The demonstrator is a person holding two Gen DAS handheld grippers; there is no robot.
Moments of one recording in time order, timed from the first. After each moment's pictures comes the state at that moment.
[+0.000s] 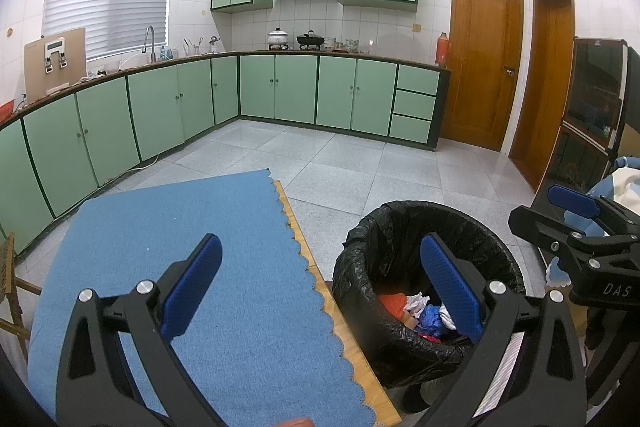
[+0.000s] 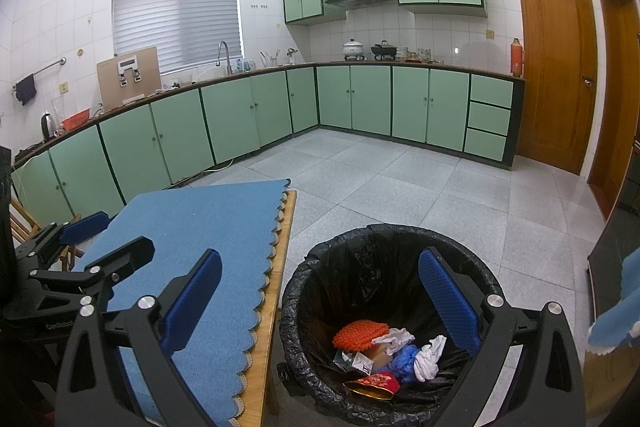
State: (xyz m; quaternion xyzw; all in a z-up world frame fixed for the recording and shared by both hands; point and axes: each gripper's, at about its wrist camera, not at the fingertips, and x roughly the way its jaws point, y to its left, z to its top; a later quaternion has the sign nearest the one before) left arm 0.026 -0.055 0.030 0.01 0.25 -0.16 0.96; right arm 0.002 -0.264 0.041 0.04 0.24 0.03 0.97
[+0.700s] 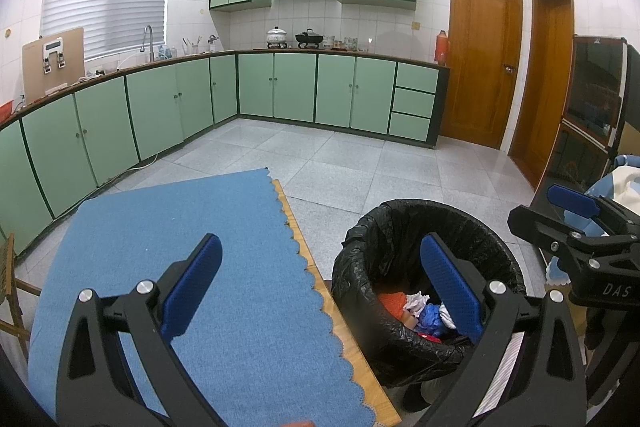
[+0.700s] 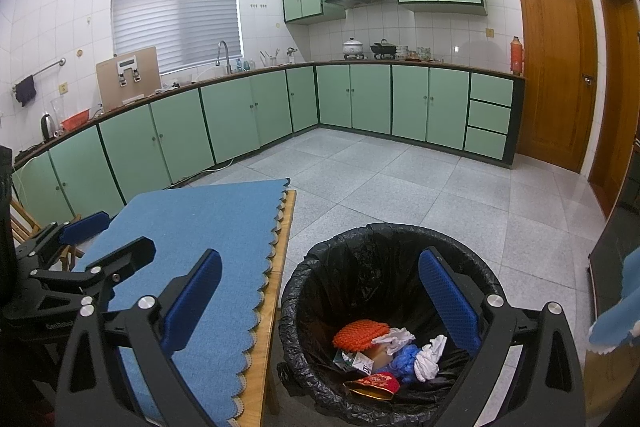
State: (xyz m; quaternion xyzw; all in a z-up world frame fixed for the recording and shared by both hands) left arm 0.026 -0.056 0.030 0.01 0.25 -0.16 0.96; right arm 0.003 -0.264 0.042 0.04 0.24 0.03 0.97
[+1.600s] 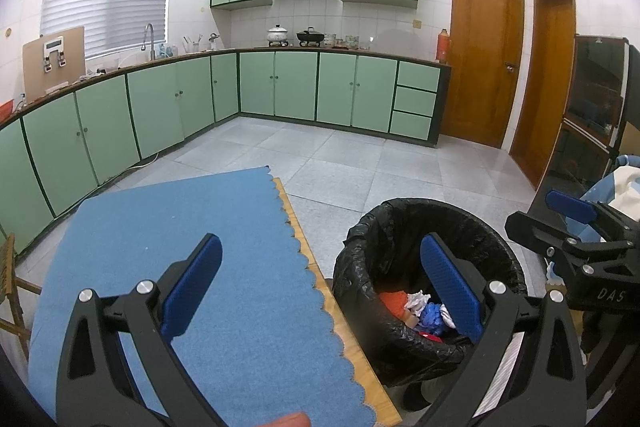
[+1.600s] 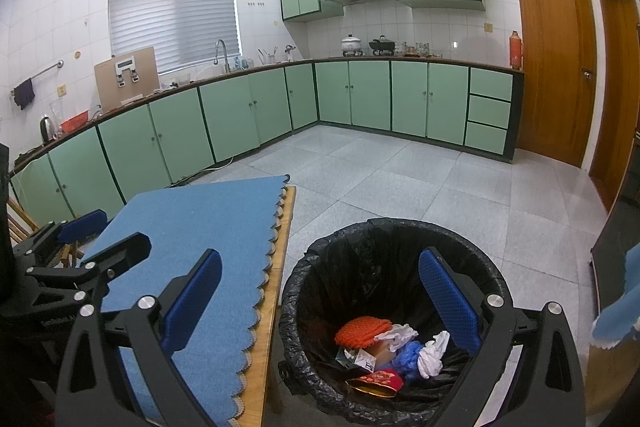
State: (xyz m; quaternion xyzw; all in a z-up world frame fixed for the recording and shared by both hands) left arm 0.027 -0.056 0.026 0.01 0.25 -0.16 0.96; right arm 0.002 -0.260 0.033 0.05 0.25 0.02 0.97
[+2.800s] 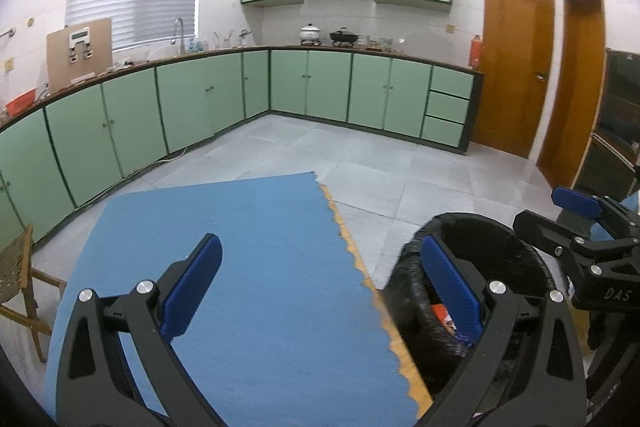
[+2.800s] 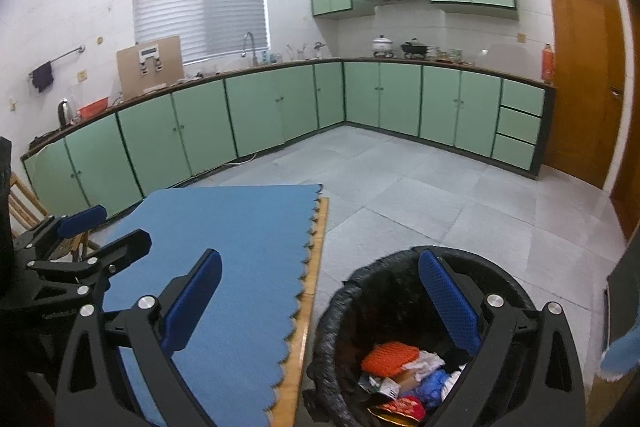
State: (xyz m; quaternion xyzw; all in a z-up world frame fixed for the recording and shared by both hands) left arm 0.071 -0.006 0.036 0.00 0.26 -0.10 0.96; right arm 0.063 -0.210 0.041 0.02 0.25 0.08 0.96
